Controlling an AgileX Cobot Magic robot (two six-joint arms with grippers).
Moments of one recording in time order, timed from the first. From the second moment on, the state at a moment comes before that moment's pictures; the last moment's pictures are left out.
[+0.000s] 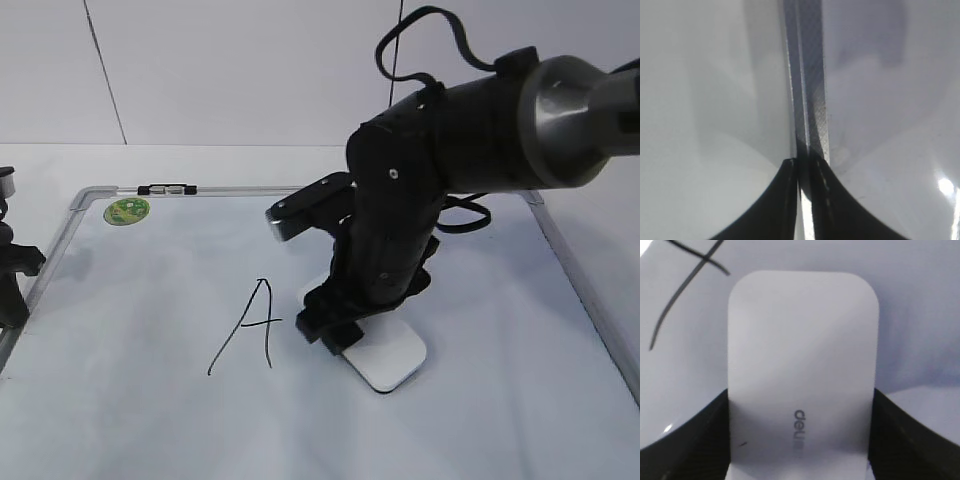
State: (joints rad) left arm 0.03 1.84 -1.05 -0.24 0.79 0.23; right arm 0.69 1.94 -1.32 -0.11 0.83 0.00
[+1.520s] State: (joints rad) left arm 0.04 1.84 -1.05 -0.24 0.79 0.23; right arm 0.29 1.64 -1.32 -0.10 1.12 0.03
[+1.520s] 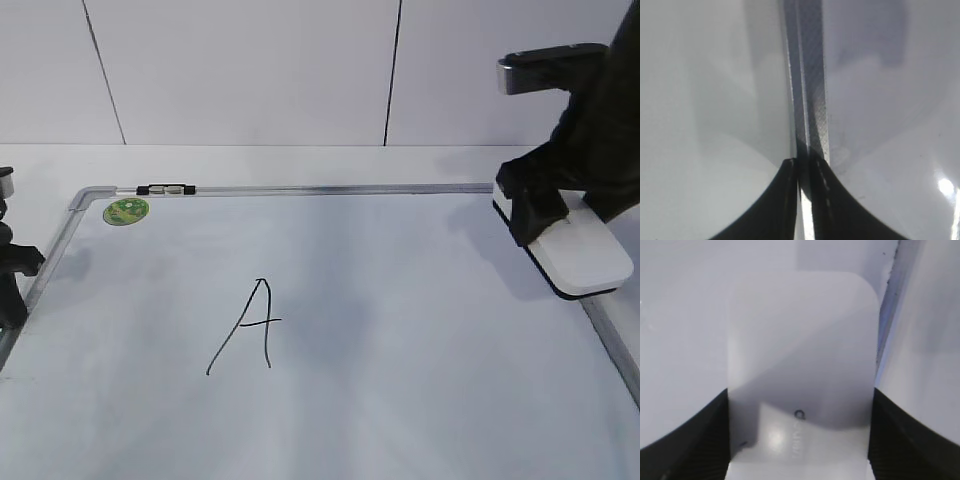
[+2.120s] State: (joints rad) left arm 0.04 1.84 -1.05 -0.24 0.79 0.23; right arm 0.17 1.70 -1.11 -0.07 0.87 0.05
